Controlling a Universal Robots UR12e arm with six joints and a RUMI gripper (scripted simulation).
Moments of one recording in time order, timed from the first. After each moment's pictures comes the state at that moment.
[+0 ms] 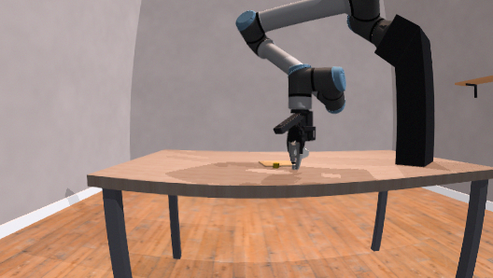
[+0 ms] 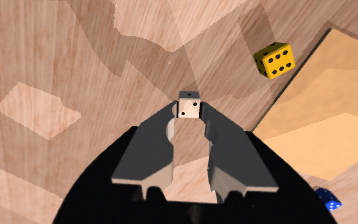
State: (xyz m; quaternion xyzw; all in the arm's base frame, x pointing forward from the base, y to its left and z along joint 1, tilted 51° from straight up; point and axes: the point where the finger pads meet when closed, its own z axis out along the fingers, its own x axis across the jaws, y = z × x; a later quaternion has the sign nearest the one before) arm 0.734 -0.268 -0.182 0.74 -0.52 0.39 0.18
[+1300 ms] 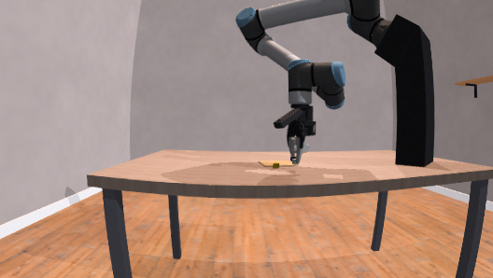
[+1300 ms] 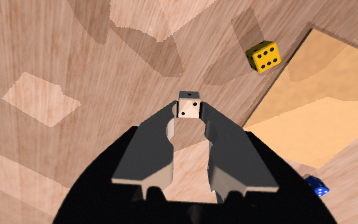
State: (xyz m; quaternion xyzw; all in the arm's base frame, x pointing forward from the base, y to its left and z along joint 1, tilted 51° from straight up) arm 0.726 -0.255 -0.170 0.74 -0.52 0.39 0.18
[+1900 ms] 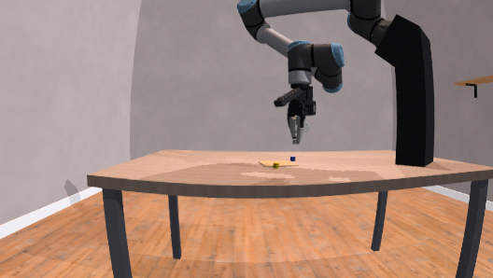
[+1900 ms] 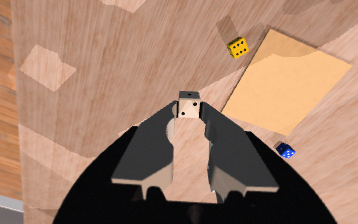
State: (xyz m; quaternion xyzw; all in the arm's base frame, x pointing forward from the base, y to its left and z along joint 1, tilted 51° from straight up) arm 0.696 -0.204 -0.122 0.74 -0.52 0.39 0.18
